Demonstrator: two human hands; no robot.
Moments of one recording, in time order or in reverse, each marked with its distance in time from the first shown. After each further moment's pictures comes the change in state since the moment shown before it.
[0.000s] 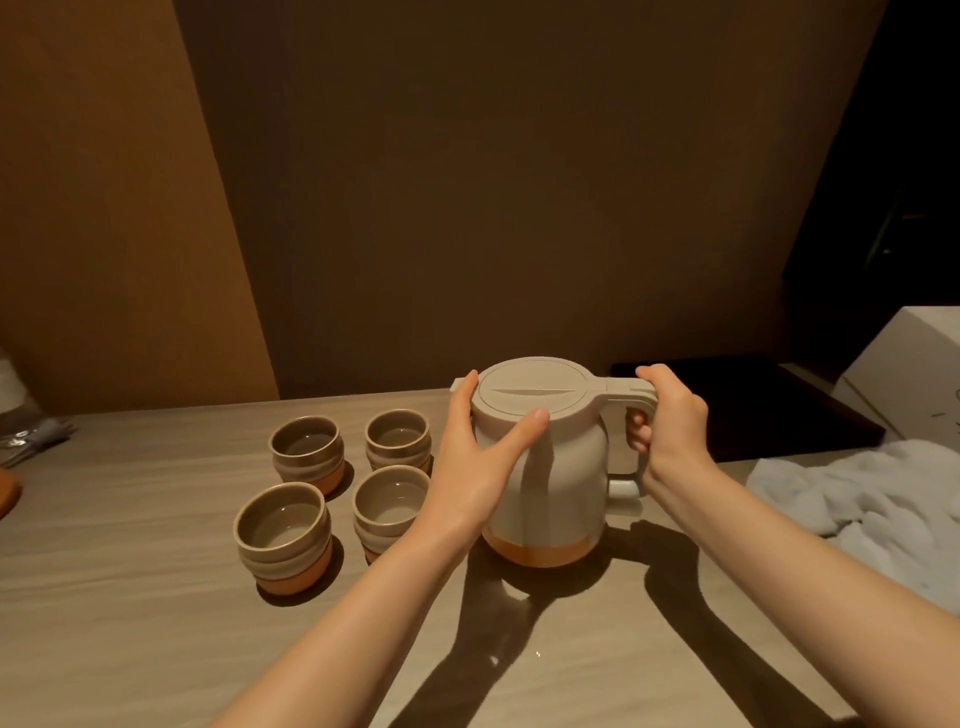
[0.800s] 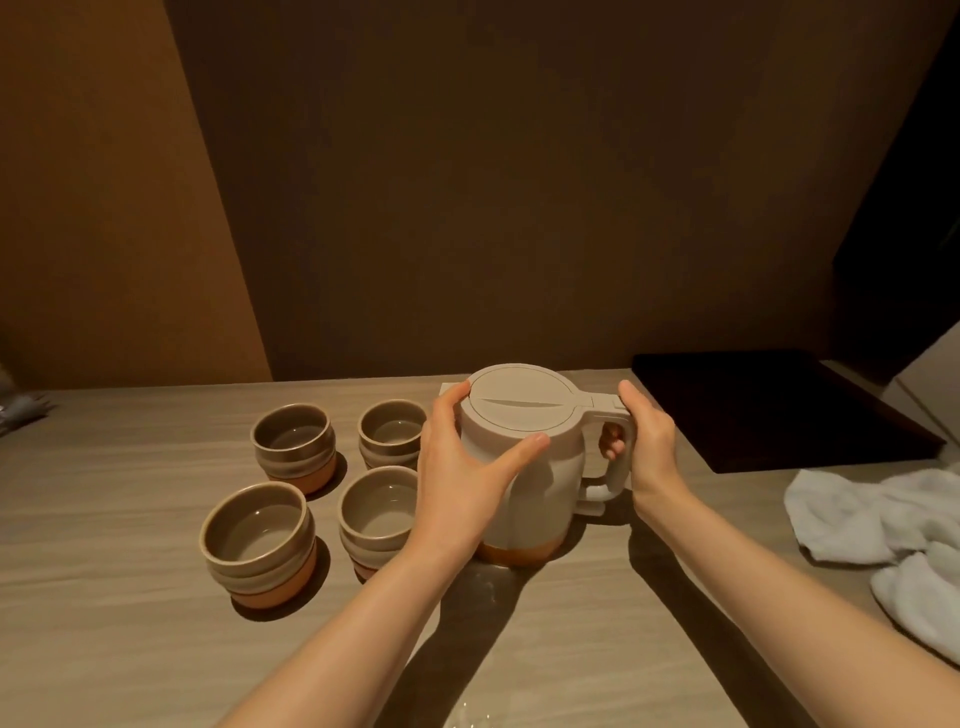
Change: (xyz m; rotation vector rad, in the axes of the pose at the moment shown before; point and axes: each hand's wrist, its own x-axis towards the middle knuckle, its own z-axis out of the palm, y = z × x) left_hand 0.042 -0.062 -0.004 0.126 0.185 0.048; right_hand 0.054 0.075 0.019 -0.050 -0.230 -0.049
